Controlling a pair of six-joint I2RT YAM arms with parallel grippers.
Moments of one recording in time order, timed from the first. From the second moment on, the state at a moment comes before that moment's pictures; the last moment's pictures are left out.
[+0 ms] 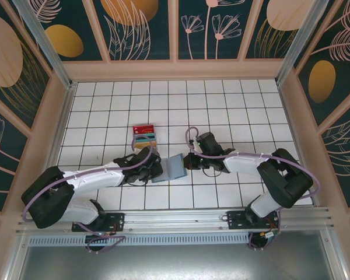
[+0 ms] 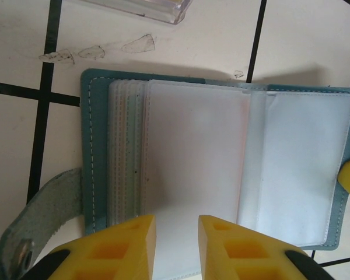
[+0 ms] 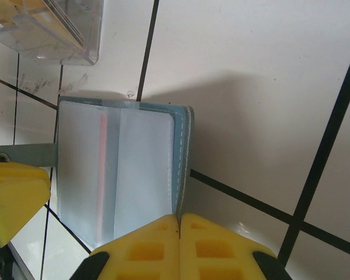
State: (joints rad) left arm -0.86 1.36 0.60 -0.27 -0.03 -1.14; right arm 0.70 1.53 0.62 0.03 -0.39 0.63
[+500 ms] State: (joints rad) left arm -0.86 1.35 0.59 -0.27 -0.06 -1.15; right arm 0.71 1.53 0.61 0.05 -0.39 0.63
